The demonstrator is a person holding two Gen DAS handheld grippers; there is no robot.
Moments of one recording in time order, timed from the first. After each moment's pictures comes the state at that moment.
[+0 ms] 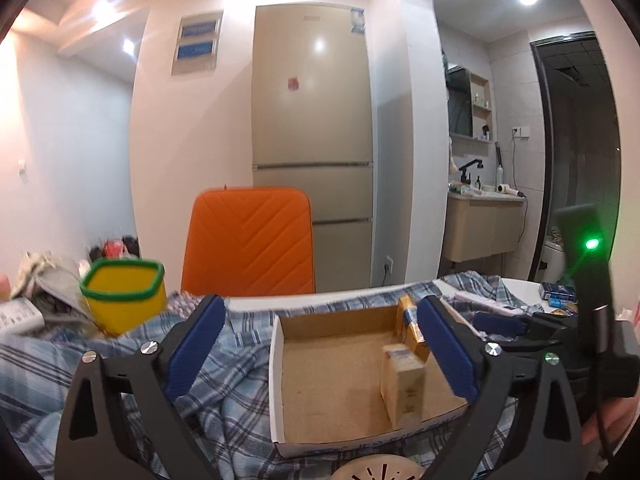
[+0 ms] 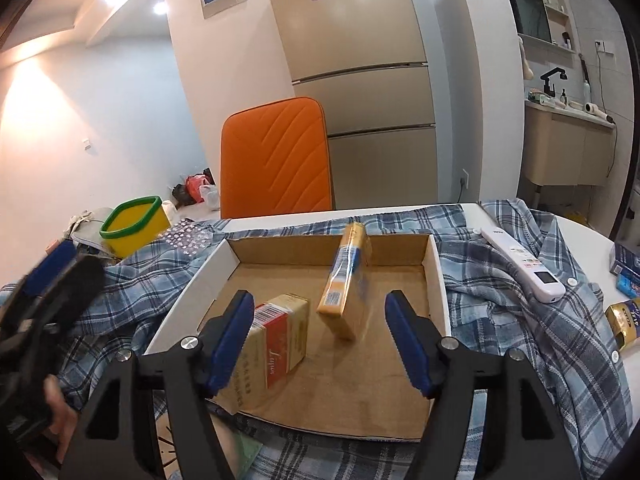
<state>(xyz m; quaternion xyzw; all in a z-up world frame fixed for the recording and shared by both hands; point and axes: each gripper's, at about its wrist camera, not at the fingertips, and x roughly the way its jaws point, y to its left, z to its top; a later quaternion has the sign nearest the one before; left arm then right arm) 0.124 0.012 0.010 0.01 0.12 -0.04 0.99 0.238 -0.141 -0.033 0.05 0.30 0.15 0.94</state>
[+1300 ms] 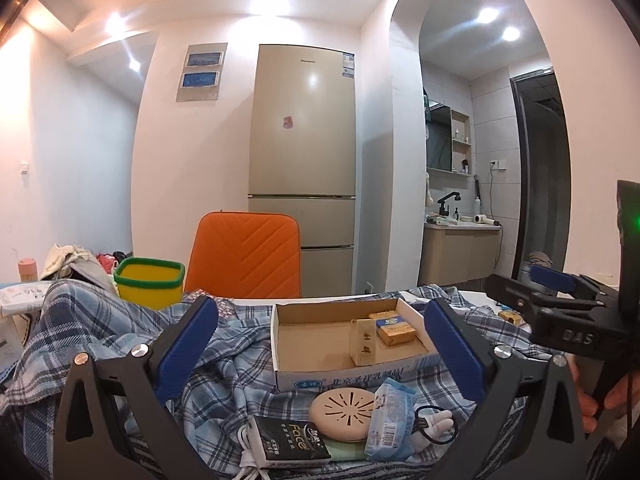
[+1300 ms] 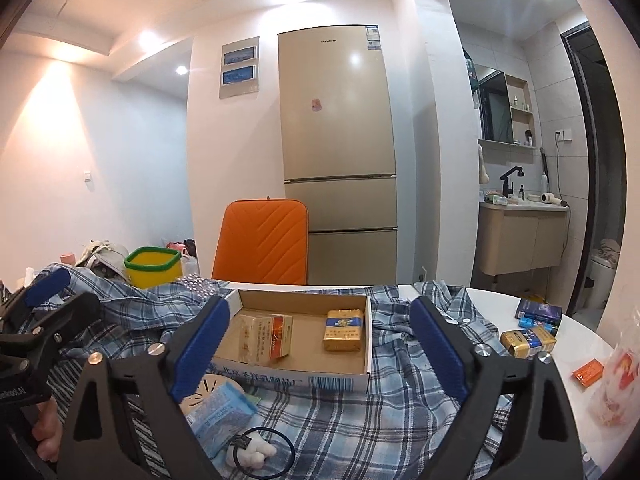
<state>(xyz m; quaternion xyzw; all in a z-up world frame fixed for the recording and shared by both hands) 0.006 0.031 0.006 -0.02 0.06 -0.07 1.00 0.057 -0.170 0.015 0.01 0.11 0.09 0.99</state>
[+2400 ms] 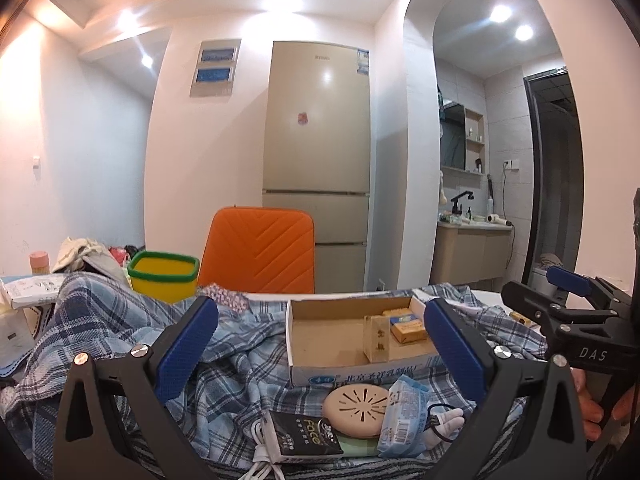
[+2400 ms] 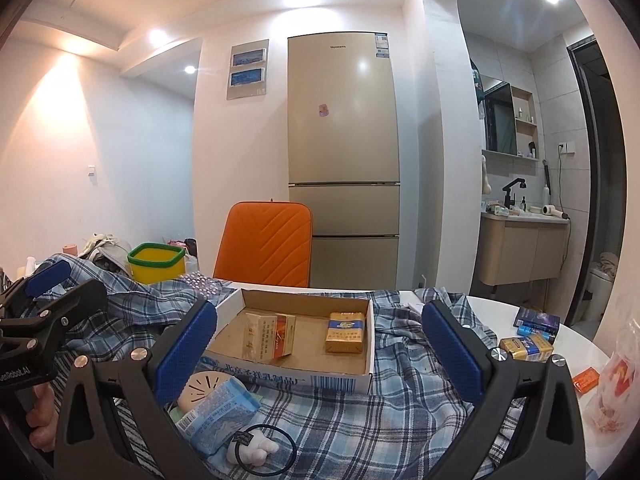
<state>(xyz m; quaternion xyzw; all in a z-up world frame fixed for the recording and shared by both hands) 0.006 0.038 0.006 -0.03 0.08 -0.04 1.00 0.050 -0.161 0.012 -0.01 0.09 0.10 0.99</state>
